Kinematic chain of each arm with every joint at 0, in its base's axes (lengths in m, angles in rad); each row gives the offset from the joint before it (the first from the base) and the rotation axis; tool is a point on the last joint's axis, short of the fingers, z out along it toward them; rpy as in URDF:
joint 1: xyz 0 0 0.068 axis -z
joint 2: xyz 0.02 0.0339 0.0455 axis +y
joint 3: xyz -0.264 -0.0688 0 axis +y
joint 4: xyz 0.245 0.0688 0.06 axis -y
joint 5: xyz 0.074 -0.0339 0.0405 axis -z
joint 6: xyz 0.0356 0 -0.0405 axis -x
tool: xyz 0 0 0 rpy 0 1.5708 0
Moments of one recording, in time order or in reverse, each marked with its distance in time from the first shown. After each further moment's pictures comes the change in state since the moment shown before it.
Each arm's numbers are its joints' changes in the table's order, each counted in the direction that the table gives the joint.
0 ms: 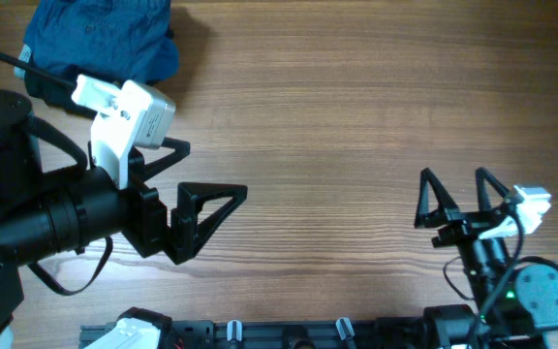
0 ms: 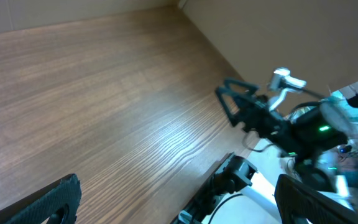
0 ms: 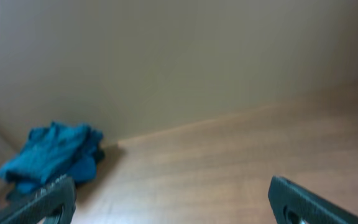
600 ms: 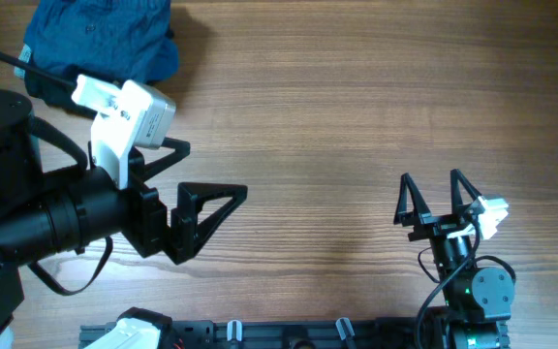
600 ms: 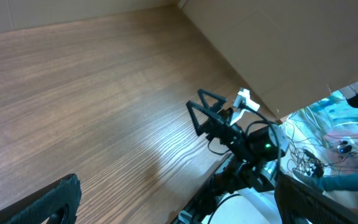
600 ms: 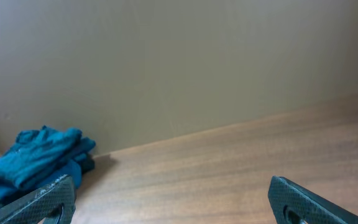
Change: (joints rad) left arm 0.000 0.000 0.000 0.000 0.000 0.000; right arm 0.000 -0.187 0.465 0.417 0.001 0.005
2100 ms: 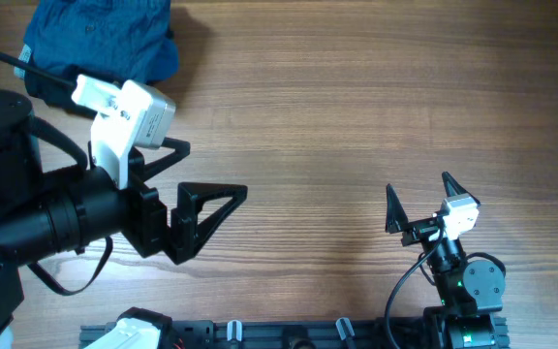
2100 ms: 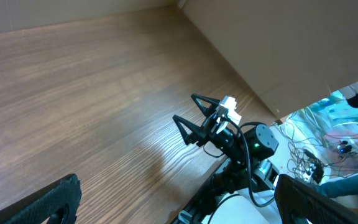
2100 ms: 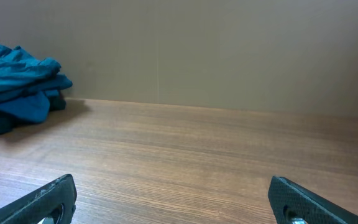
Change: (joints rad) left arm 0.000 0.000 0.000 0.000 0.000 0.000; right arm 0.000 -0.013 0.053 -0.055 -0.054 0.341
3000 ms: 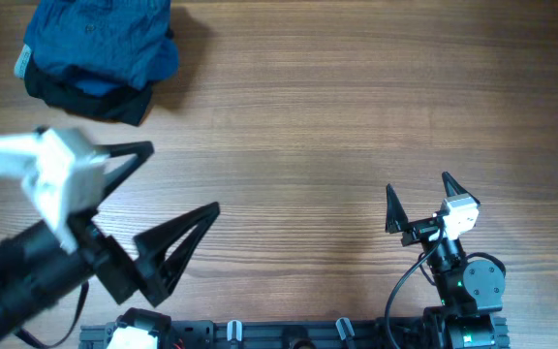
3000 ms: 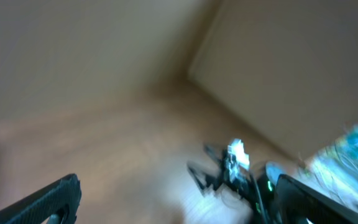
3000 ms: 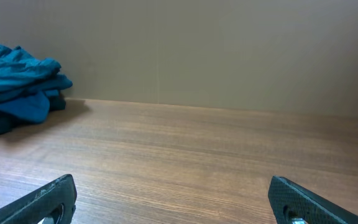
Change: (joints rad) left arm -0.048 -0.277 0.252 0.364 -0.053 0.062; right arm 0.000 0.000 0.000 0.000 0.000 0.000
